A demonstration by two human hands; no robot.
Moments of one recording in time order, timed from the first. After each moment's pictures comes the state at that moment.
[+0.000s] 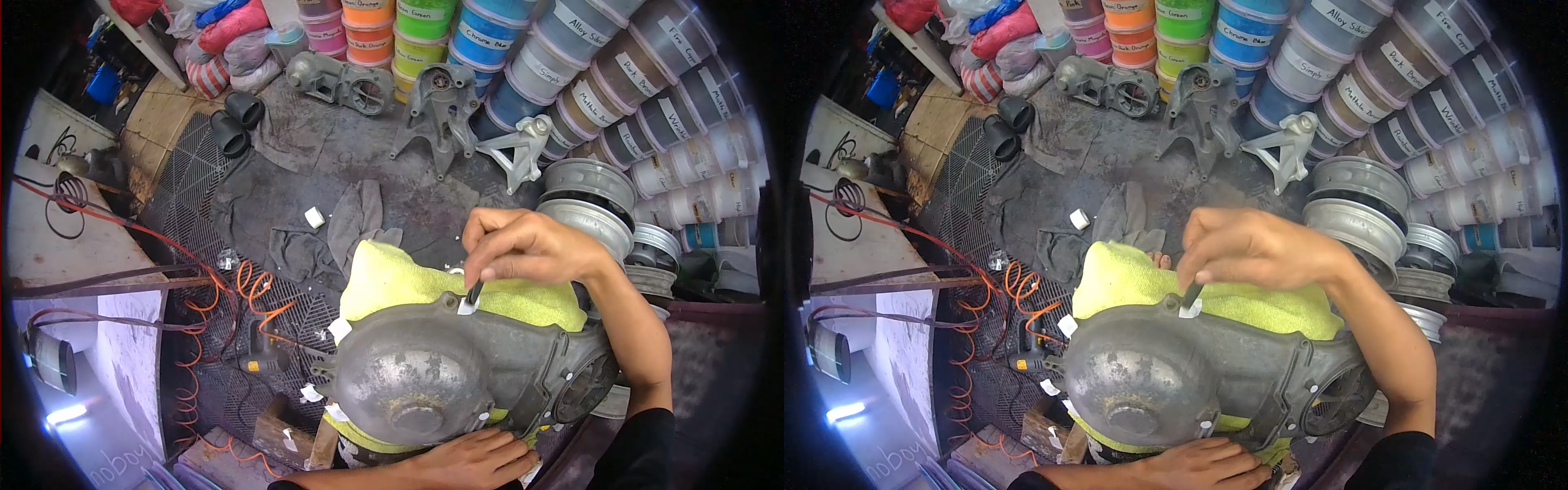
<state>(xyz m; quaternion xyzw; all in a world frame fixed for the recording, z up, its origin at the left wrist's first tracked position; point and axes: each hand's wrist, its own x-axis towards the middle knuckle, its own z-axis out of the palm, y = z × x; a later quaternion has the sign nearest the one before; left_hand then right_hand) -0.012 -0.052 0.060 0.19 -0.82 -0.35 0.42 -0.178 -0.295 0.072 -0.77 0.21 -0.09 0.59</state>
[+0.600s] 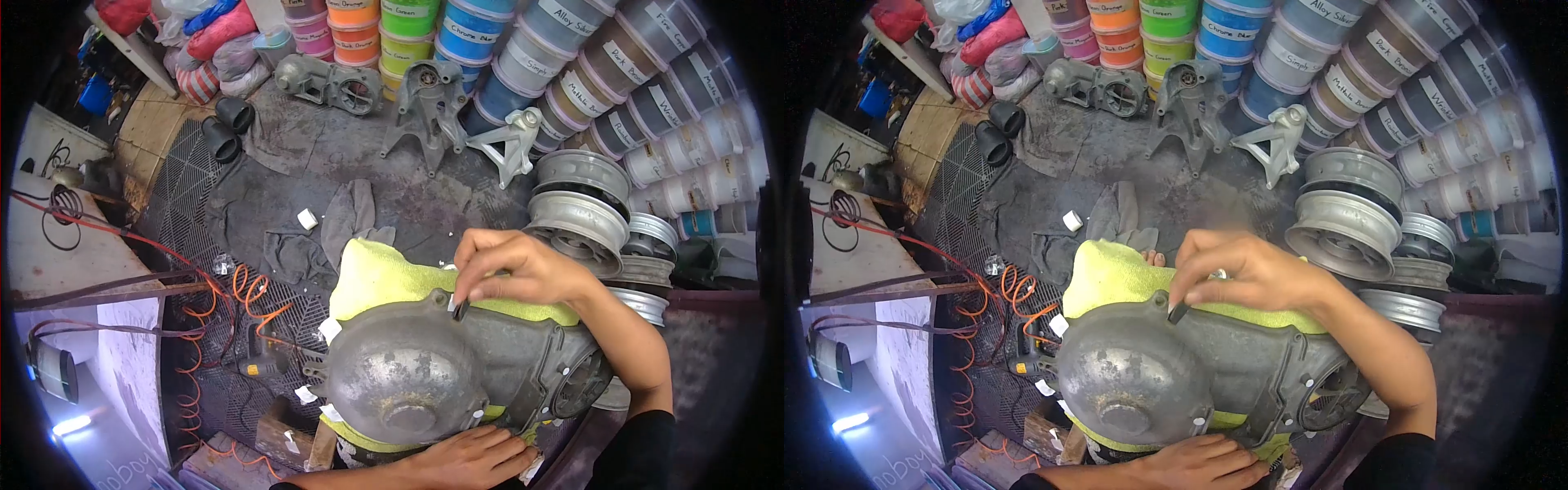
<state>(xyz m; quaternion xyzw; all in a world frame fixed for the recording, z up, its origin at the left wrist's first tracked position) -0.016 -0.051 0.060 0.19 -0.81 -0.35 0.43 -0.186 -0.261 0.060 -0.76 0.25 -0.18 0.57</state>
